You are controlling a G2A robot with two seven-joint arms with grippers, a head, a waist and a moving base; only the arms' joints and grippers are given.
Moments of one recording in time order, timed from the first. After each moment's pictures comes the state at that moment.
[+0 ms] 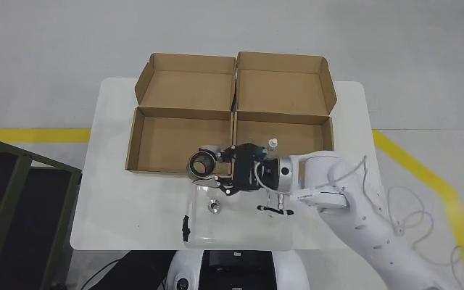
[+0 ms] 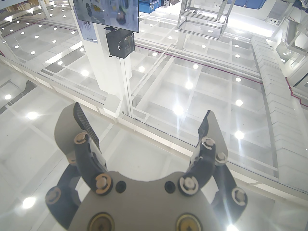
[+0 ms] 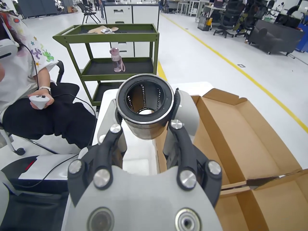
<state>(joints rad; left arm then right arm) -0.42 -0.34 -0.17 -1.17 3.07 0.50 0.07 -0.91 -1.14 0.89 -1.90 -0.85 -0.68 0.37</state>
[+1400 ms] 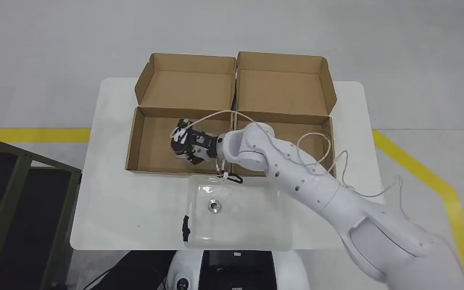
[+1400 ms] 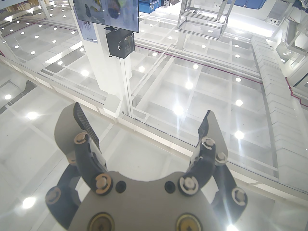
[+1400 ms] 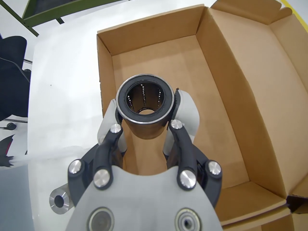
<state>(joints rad) -0.42 -0.34 -0.17 -1.17 3.07 0.50 0.07 -0.44 -1.48 0.43 -1.11 -0.85 -0.47 0.44</state>
